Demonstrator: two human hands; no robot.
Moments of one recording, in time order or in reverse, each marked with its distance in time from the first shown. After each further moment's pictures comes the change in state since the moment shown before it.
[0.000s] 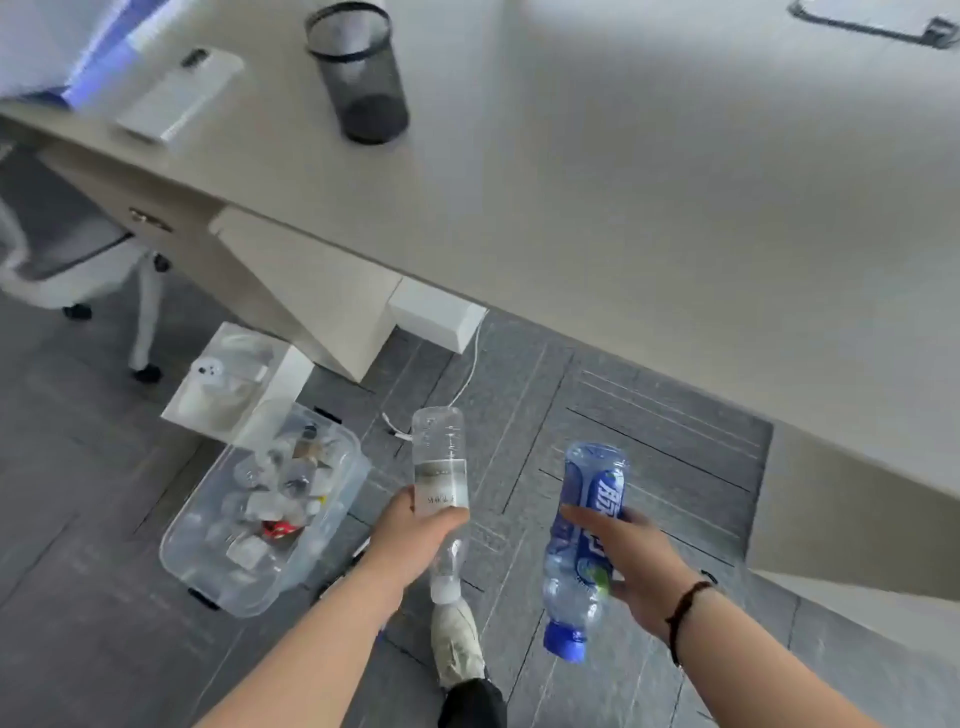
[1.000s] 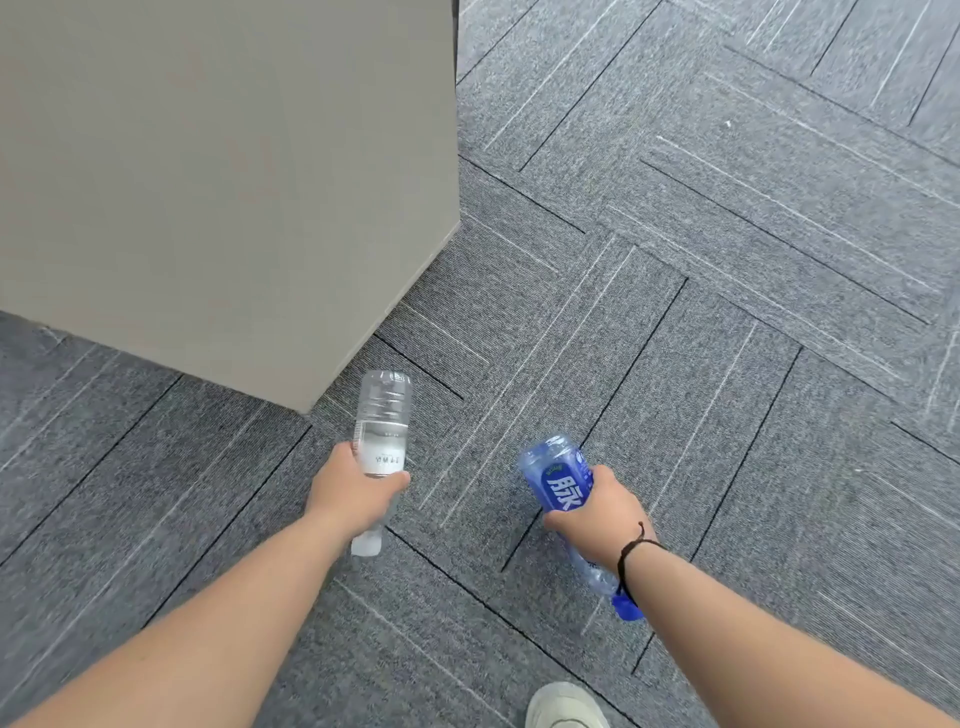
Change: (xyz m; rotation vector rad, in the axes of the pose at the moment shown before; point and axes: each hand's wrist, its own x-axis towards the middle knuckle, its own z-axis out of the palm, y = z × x) left_hand 0.260 -0.271 0.695 1.423 -0.571 0.618; right_hand 0.300 0.566 -0.377 0.277 0.723 0.435
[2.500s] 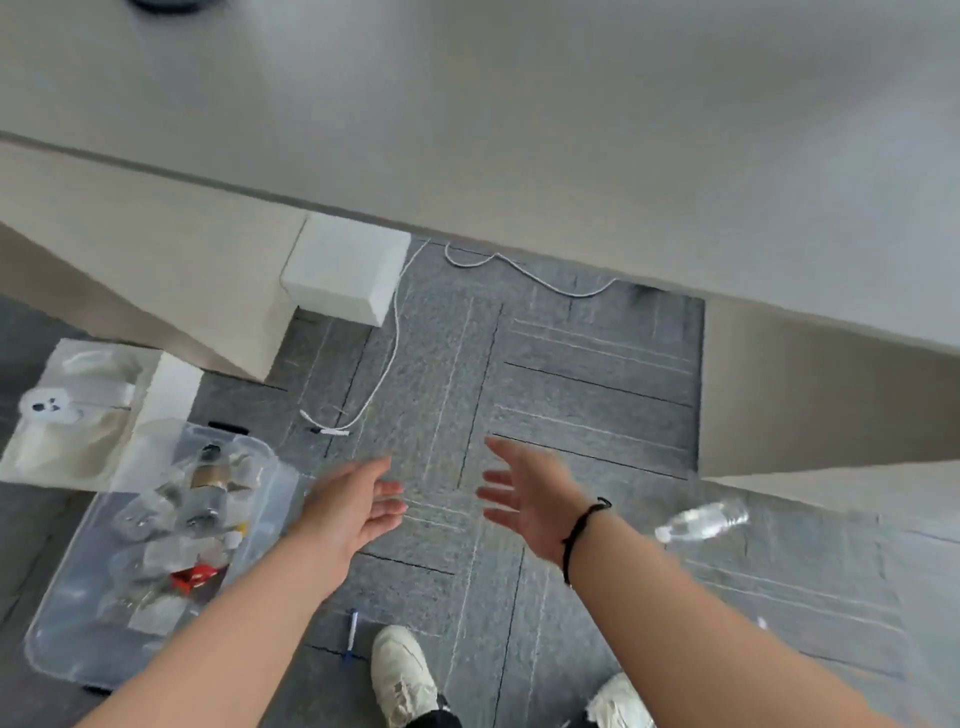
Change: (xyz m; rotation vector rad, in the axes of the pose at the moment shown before) left_hand -0.594 -0.369 -0.308 -1.697 0.518 -0.601; right_hand -0.667 -0.244 0.218 -0.130 -0.743 -0.214
